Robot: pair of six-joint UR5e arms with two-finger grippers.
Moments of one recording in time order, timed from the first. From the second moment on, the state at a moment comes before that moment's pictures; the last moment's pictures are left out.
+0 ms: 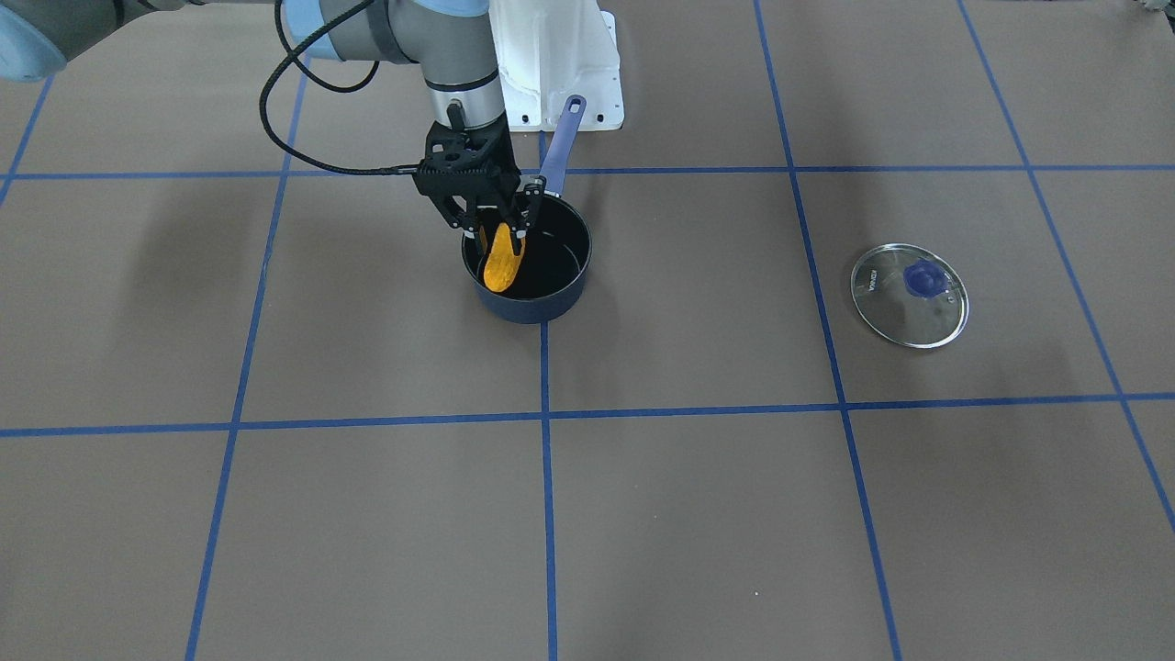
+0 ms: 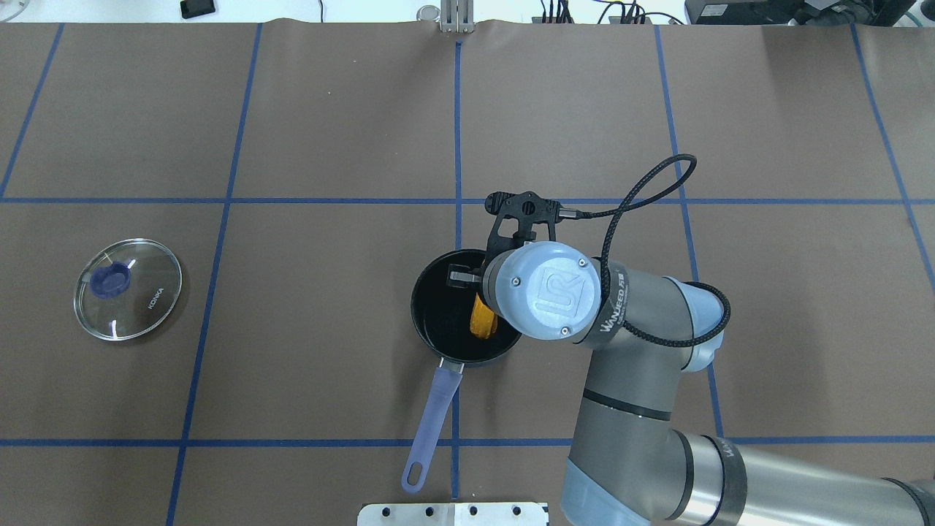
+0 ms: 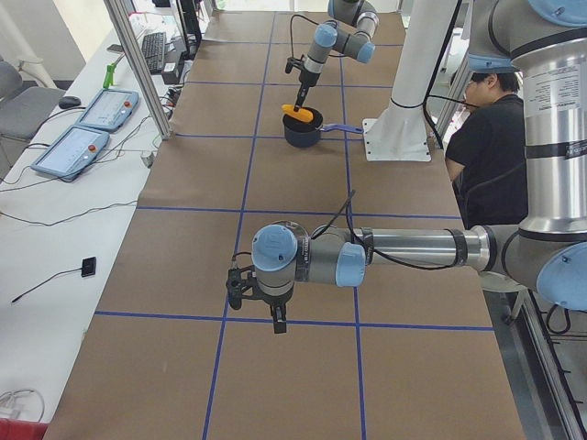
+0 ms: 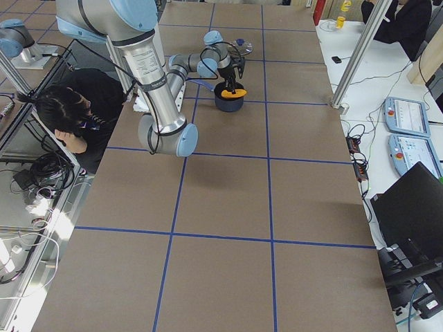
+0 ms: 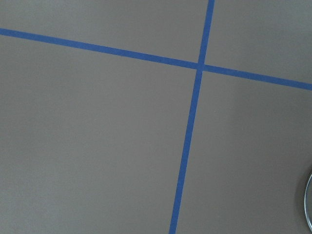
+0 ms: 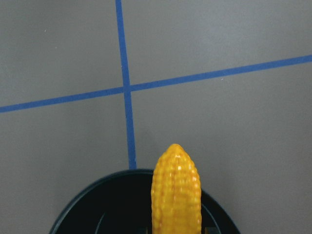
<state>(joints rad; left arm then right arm) -1.57 -1.41 -1.71 -1.66 -2.39 -0.22 0.36 -0.95 1.84 -1.54 1.49 1.46</state>
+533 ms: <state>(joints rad) -1.57 -1.41 -1.71 -1.66 -2.39 -0.22 0.42 -0.94 1.84 -1.54 1.51 1.43</state>
